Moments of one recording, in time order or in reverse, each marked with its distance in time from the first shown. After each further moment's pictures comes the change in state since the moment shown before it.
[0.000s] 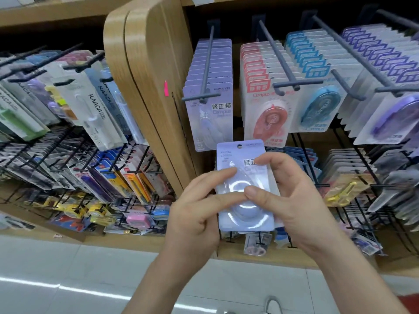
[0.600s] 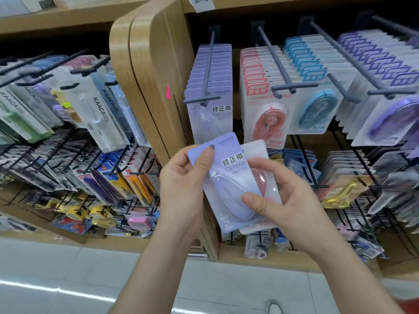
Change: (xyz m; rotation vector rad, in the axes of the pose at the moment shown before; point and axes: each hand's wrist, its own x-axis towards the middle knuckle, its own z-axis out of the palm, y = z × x) left_hand 0.050 0.016 -0.001 -0.807 0.345 -0.775; right_hand -0.007 -0.009 0.003 -0.102 -0.098 -0.069
